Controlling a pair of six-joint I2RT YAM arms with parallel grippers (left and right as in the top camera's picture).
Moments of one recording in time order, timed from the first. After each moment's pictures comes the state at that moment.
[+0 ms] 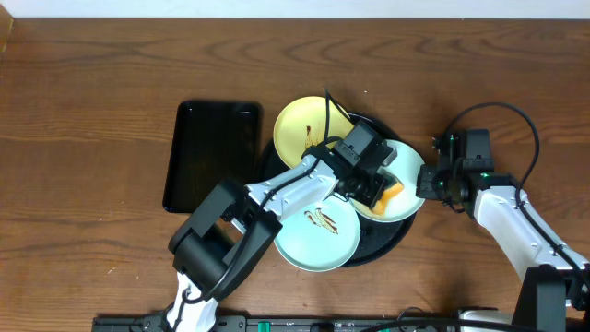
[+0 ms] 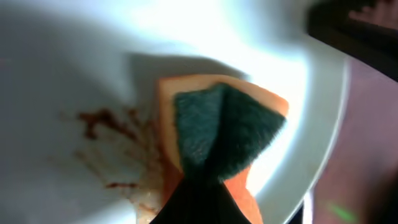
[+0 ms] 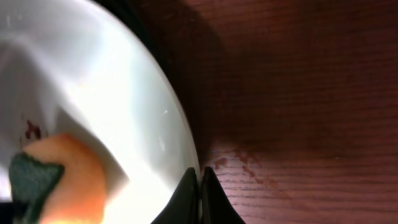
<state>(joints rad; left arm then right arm) -0.78 2.03 1.30 -0.37 0.40 -0.30 0.03 1.48 0.74 -0.43 -0.11 0.18</state>
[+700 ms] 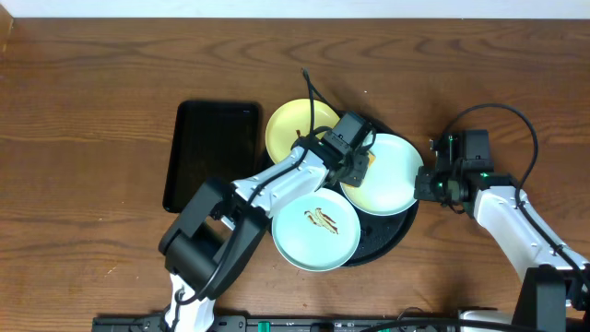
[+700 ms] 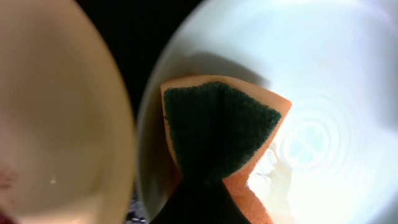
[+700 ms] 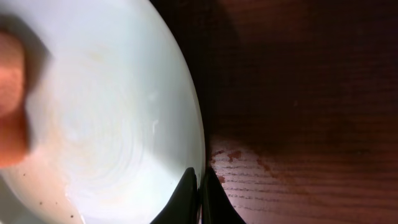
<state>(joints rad) -0.73 2.00 1.31 -0.40 0.10 -0.35 0.03 1.48 0.74 -0.45 -0.15 0.18</state>
